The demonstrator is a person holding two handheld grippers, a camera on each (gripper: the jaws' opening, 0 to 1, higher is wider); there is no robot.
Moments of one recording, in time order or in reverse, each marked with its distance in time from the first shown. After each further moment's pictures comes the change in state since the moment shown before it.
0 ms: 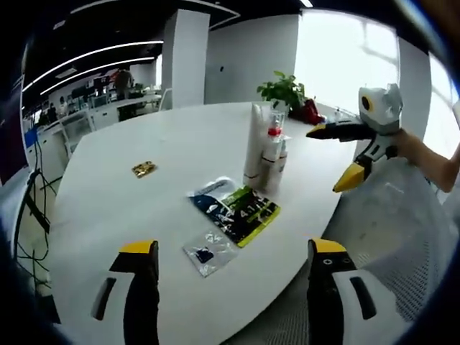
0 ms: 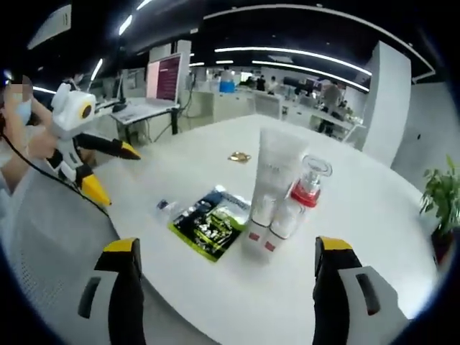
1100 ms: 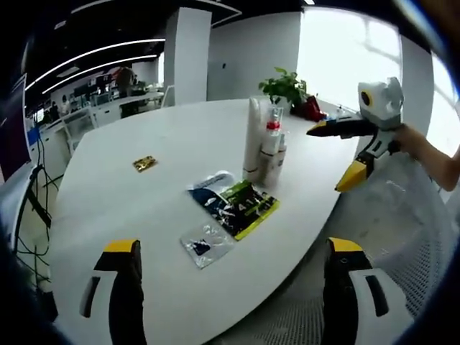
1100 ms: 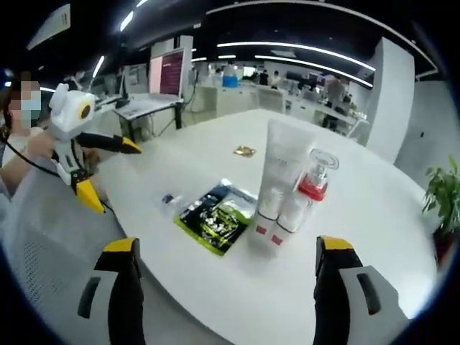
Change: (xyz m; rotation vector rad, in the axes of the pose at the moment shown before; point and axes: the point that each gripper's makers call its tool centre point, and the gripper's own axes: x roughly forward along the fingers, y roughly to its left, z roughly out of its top) left arm -0.002 -0.006 -0.010 -0.006 0.020 0.022; right arm 0.000 0.008 -0.004 -0.007 0.032 0.031
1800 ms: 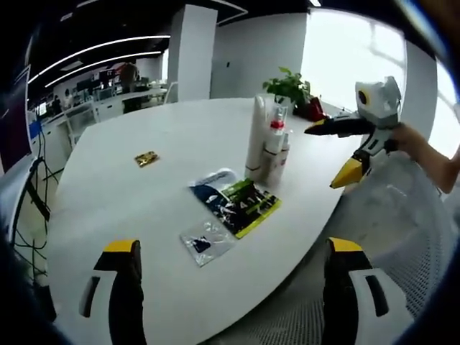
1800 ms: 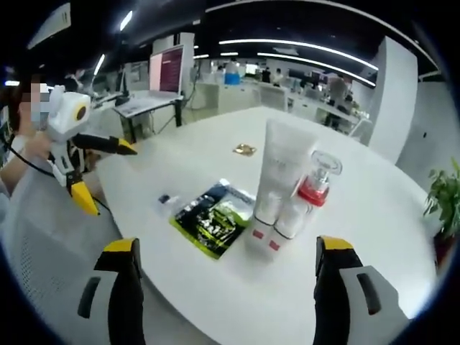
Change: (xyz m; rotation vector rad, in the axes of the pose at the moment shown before) left arm 0.002 -0.002 -0.004 -0.022 0.014 0.000; right arm 0.011 -0.006 0.000 -0.013 0.023 0.008
